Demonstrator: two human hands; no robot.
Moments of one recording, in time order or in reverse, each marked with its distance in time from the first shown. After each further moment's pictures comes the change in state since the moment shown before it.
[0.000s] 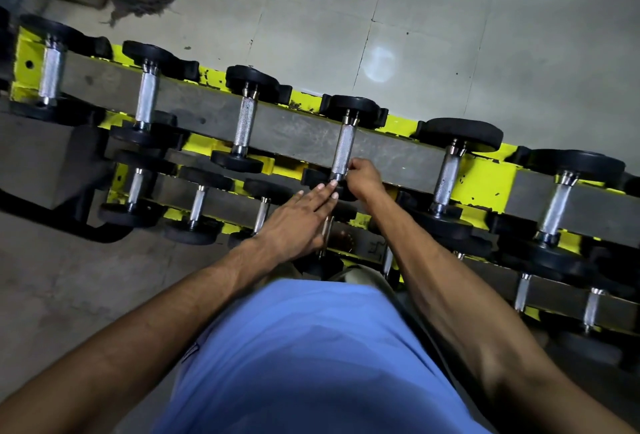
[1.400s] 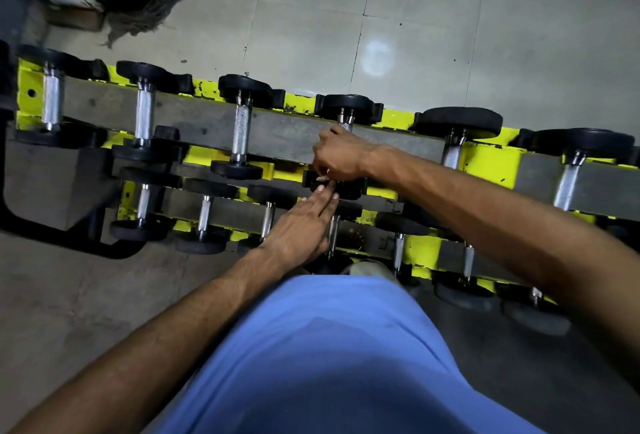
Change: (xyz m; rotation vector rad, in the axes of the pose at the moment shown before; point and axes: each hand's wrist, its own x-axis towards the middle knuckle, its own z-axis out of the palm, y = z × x) left_hand 0.000 0.009 0.003 0.023 -0.002 -0.021; right_hand 0.009 -0.076 -0.031 -1.324 -0.301 -1.014
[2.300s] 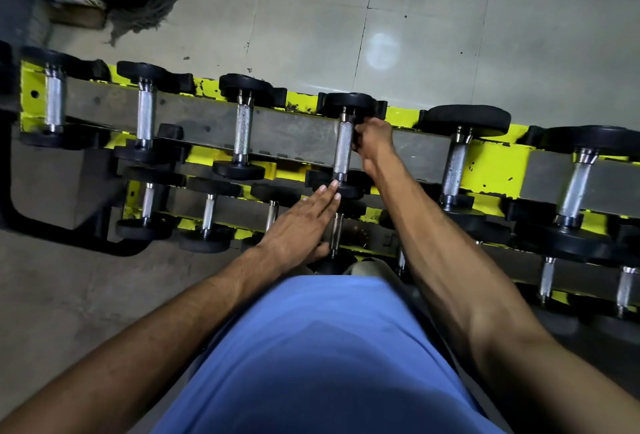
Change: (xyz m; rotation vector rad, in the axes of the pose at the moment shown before) left_hand -0.002 -0.010 0.000 0.039 -0.020 0.055; right_hand 0.013 0.021 0.044 2.063 0.821 1.129
